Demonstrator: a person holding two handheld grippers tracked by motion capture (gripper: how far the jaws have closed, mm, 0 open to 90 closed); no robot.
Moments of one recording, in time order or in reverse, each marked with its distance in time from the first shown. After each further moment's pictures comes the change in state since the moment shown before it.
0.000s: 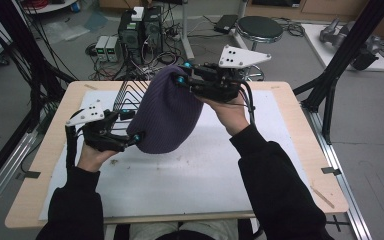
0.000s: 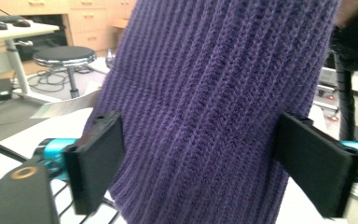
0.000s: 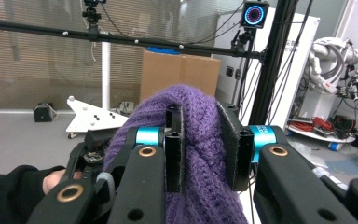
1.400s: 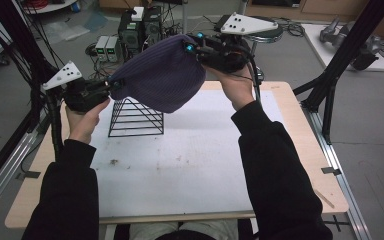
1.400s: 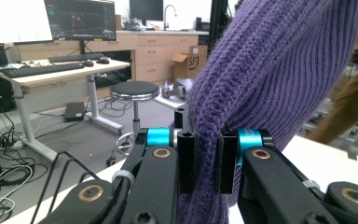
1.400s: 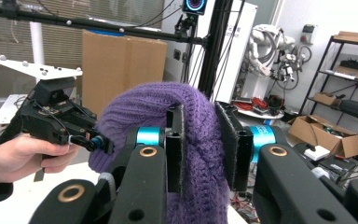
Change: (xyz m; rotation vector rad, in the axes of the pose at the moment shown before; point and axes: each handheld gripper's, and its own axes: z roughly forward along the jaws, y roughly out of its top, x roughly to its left) left arm 0.057 0.062 -0.019 -0.150 0.265 -0.013; right arm -0.040 0.038 0.001 0.090 -0.234 -0.042
